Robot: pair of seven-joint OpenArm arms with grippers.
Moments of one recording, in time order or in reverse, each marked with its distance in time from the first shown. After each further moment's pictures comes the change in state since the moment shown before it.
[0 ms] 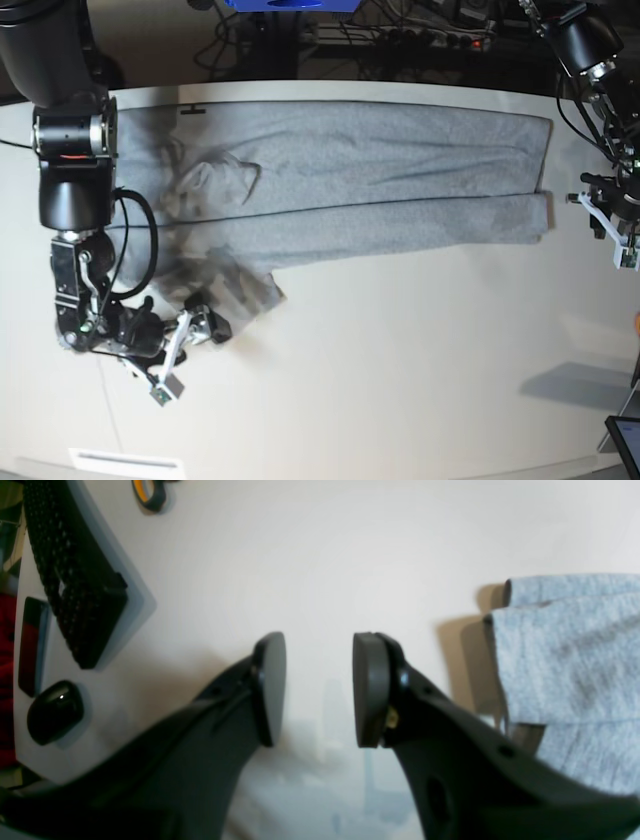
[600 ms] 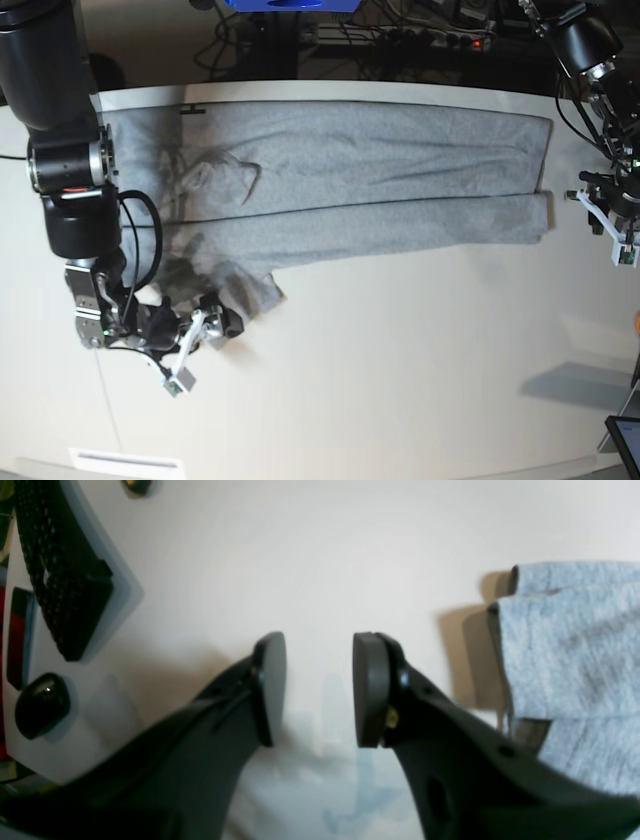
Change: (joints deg) left arm 0.0 0.1 0.0 -1.7 0.2 0.0 0.0; right arm 7.2 -0.5 -8.0 -21.4 -0.7 -0.1 13.4
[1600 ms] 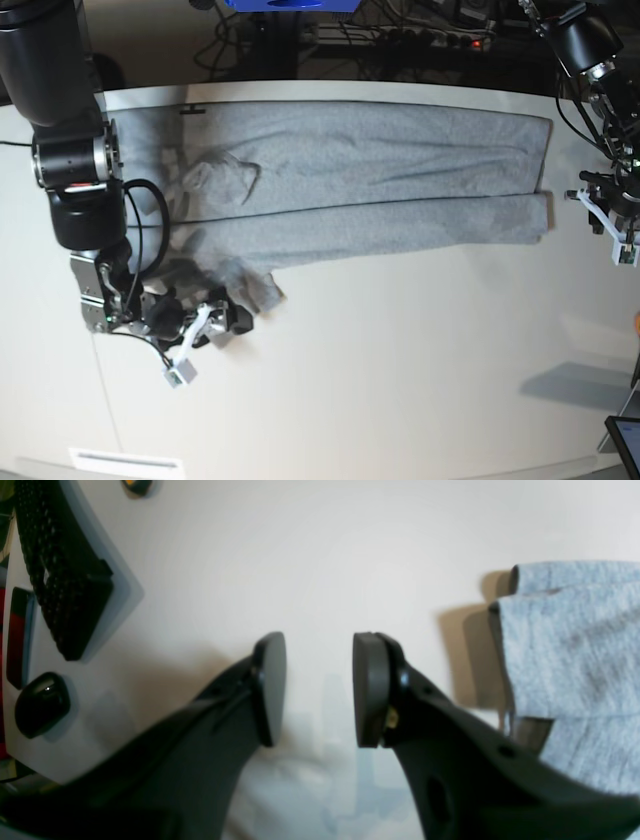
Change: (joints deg) left arm 0.0 0.0 0.1 0.0 0.1 0.0 0.0; right arm -1.5 -0.8 0.2 -4.4 2.6 0.5 4.7
